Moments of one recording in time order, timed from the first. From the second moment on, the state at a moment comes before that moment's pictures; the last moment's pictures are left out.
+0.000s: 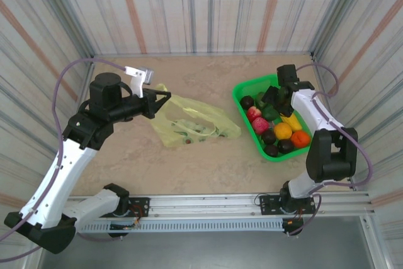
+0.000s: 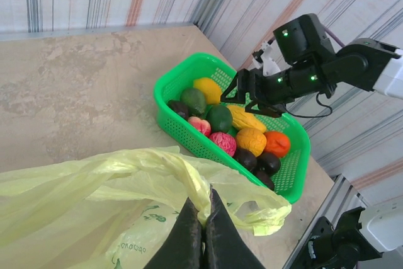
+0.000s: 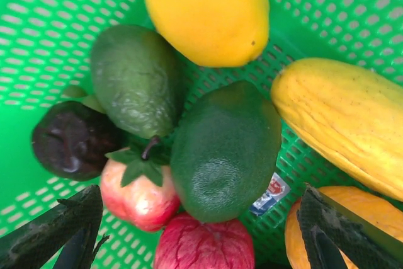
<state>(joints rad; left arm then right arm) -0.46 0.99 1.26 -0.66 0.43 -0.31 0.08 1.57 1.20 -0.77 0.06 0.67</state>
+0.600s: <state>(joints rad) -0.46 0.99 1.25 -0.66 0.43 -0.29 0.03 1.79 1.16 -0.66 -0.05 0.70</state>
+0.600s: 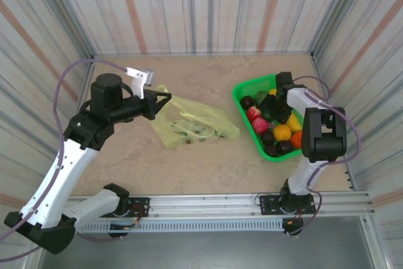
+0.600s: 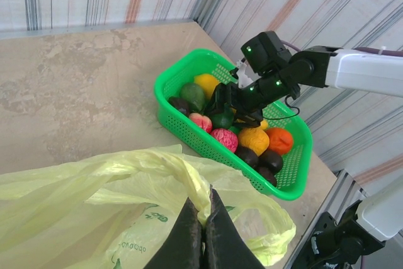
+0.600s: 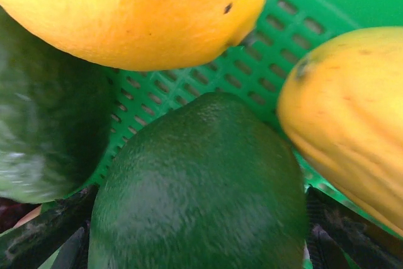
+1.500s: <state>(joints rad) -0.47 0.99 1.26 -0.66 0.41 -0.26 0.42 1.14 1.20 -0.66 -0.18 0.47</state>
